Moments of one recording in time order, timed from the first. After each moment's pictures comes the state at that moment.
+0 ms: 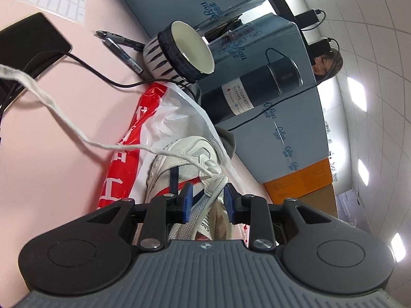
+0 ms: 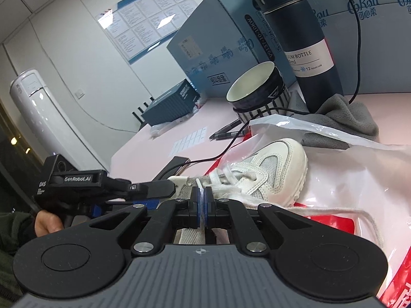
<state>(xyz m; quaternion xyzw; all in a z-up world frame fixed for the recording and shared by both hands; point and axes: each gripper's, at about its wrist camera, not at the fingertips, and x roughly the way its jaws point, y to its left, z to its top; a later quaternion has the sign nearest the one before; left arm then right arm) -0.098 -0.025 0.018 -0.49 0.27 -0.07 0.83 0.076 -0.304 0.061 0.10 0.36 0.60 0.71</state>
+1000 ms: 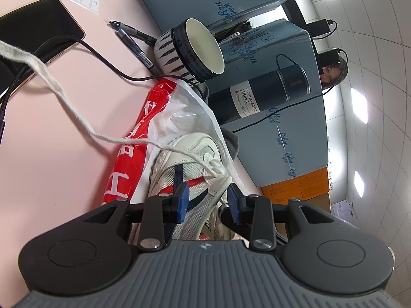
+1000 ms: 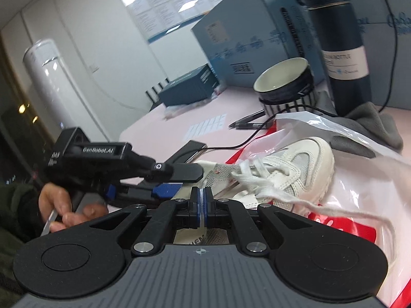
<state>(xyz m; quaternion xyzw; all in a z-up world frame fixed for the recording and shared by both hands) -0.099 -0.020 0.010 -0.52 0.27 -0.06 0.81 0.054 -0.289 0.066 0.04 0.34 0.63 0.70</state>
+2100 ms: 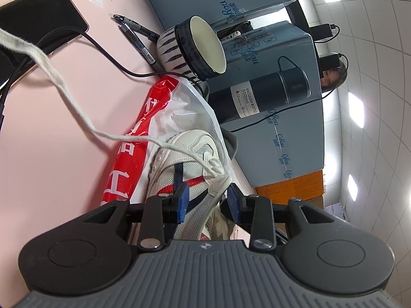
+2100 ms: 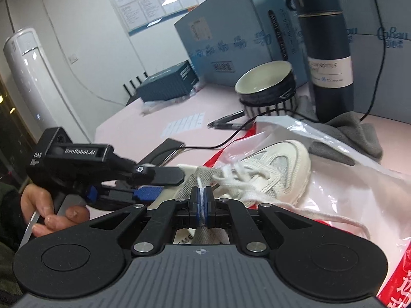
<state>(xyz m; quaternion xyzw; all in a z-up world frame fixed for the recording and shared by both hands) -0.098 -0.016 0.005 -0.54 0.27 -0.07 0.80 0.054 -0.282 0.075 0.00 0.34 0.59 0.73</state>
